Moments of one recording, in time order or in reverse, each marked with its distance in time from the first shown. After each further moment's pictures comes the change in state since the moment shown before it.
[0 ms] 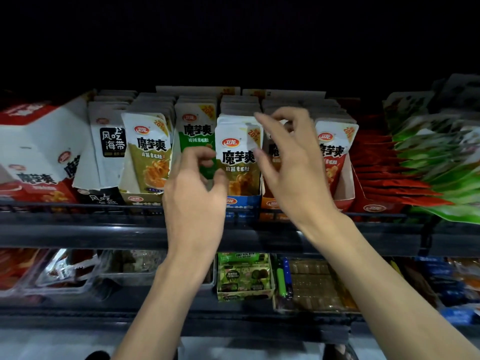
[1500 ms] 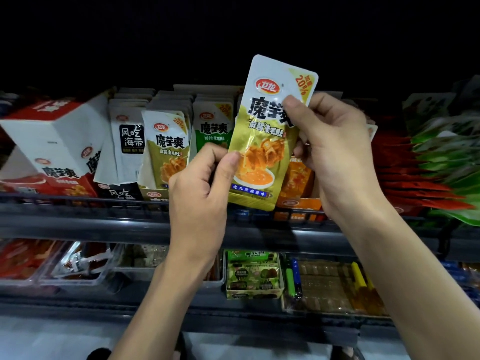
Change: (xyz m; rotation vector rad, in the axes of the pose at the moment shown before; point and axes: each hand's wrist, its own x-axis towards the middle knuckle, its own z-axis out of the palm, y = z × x) left_hand -0.004 0.002 -0.023 -0.350 -0.055 0.149; right_hand 0.023 -0.041 -0.037 0.909 -0.039 0.477
